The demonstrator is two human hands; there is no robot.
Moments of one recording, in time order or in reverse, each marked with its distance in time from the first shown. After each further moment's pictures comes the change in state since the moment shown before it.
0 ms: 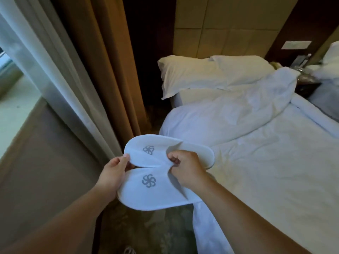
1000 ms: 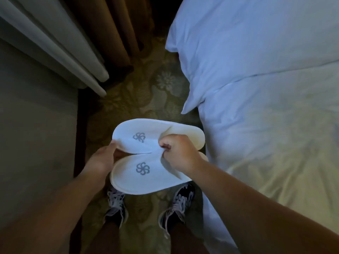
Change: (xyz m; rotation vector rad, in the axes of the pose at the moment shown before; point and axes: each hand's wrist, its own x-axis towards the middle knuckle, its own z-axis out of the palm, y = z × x) left_hand 0.256 -0.337 0.076 0.193 0.100 -0.608; right_hand 0.085 0.350 0.266 -0.003 -0.457 0.112
